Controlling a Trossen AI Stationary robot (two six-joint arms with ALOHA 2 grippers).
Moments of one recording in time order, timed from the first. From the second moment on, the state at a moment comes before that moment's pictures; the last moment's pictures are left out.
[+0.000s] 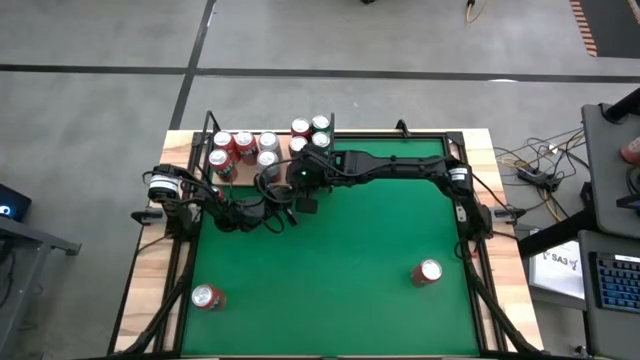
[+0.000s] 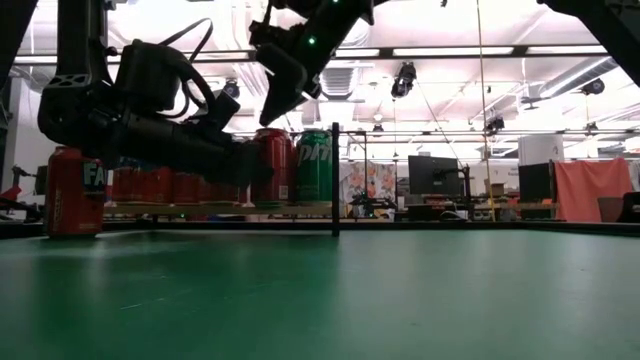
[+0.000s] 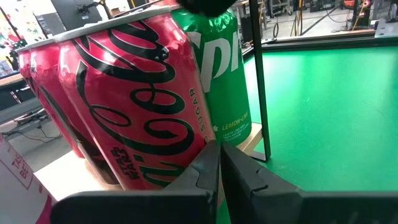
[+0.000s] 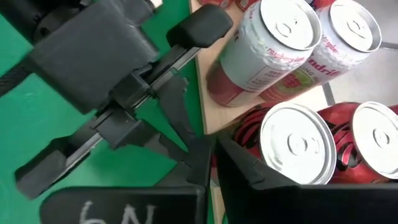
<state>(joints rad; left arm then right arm) 0.04 1.83 0.35 1.35 -0.67 0.12 -0.13 2.09 1.95 -0.67 0.18 -0.17</state>
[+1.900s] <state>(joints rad) -0.21 1.16 0.23 1.23 -0.66 0.44 -0.17 2.08 1.99 -0.59 0.18 -0.21</state>
